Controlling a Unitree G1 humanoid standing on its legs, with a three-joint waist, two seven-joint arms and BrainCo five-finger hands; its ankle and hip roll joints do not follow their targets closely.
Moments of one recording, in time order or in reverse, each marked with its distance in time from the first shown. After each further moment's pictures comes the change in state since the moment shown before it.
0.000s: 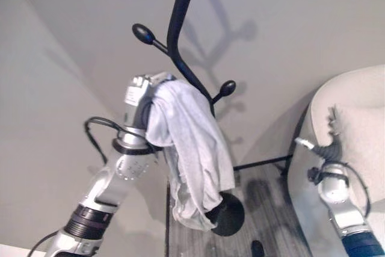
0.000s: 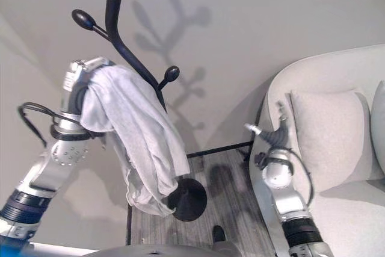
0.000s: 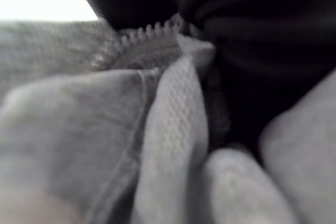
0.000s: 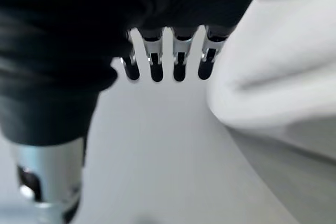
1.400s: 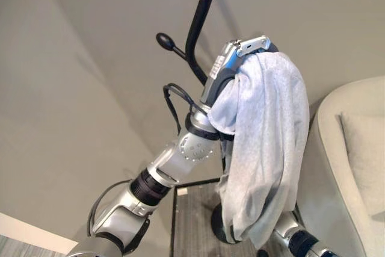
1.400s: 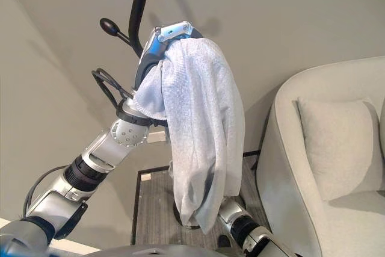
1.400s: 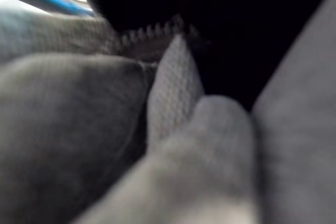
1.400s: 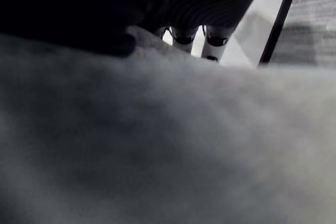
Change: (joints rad) left arm -0.416 -0.285 -0.341 -0.004 -0.155 0.044 -0.041; right arm -0.173 0.203 0.562 0.460 0.231 0.065 0.315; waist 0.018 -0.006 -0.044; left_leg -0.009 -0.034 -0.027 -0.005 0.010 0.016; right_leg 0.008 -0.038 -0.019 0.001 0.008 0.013
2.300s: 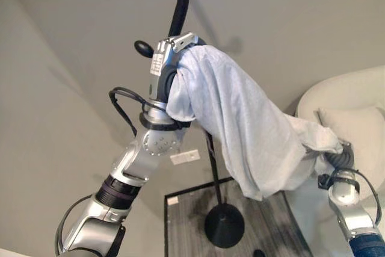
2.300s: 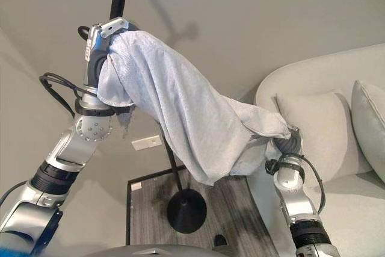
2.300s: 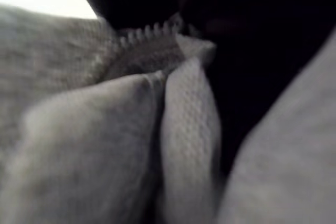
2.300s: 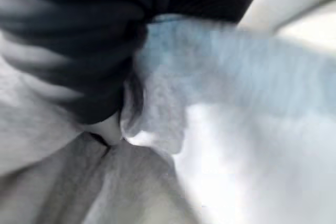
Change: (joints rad) left arm 0.131 0.170 0.239 0.031 0.135 0.020 0.097; right arm 0.129 -0.272 -0.670 -0.441 -0.187 -0.027 -0.397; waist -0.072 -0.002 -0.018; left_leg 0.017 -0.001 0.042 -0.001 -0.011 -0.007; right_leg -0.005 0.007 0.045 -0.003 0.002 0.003
